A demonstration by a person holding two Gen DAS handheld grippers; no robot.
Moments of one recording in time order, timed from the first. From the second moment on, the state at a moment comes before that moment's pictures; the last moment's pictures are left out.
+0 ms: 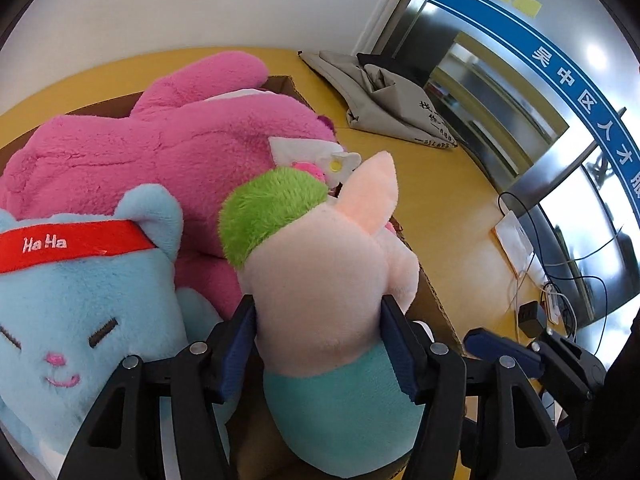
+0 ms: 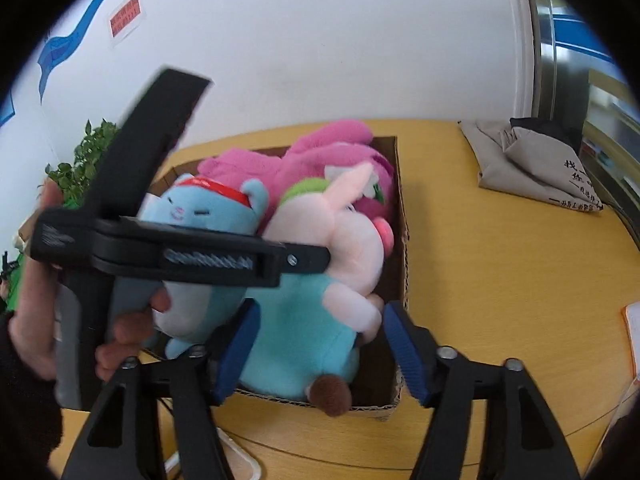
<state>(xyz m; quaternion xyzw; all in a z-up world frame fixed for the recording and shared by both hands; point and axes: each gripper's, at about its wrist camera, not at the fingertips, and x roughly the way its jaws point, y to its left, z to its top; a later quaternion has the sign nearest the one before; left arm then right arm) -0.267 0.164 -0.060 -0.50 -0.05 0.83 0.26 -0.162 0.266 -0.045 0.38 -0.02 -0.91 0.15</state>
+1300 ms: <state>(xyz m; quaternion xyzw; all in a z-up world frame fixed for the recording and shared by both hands) 0.017 0.006 -0.016 -0.42 -0.08 0.90 0.13 0.006 0.194 0.004 0.35 0.04 -0.93 0.08</state>
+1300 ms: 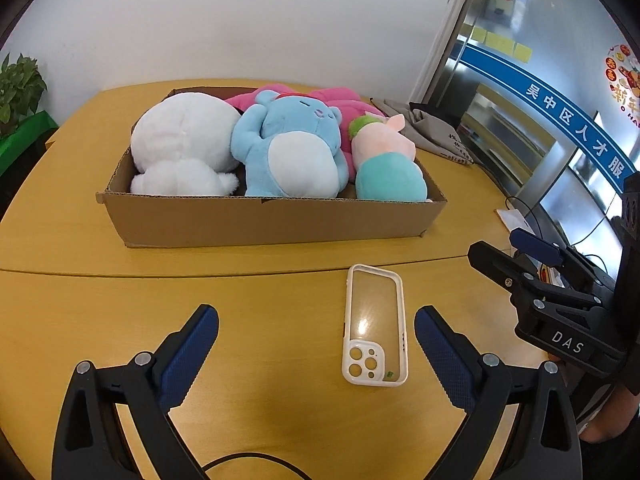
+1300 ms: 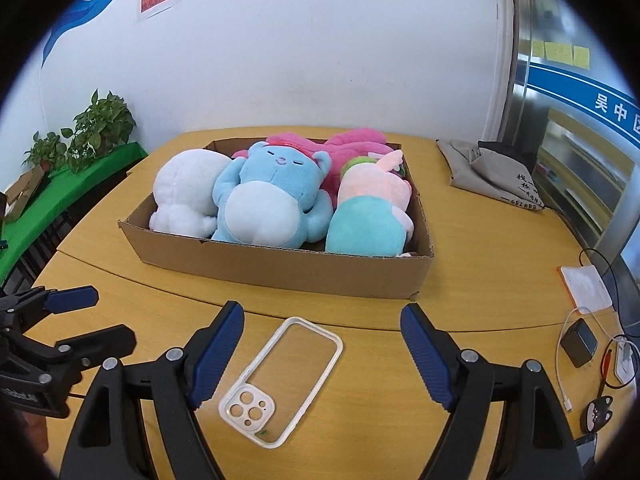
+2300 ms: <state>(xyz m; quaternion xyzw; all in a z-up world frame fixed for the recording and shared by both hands) 0.004 0.054 -0.075 -0.50 -0.05 0.84 0.19 -0.023 0.220 -0.069 0.45 0.01 -0.89 0.05</state>
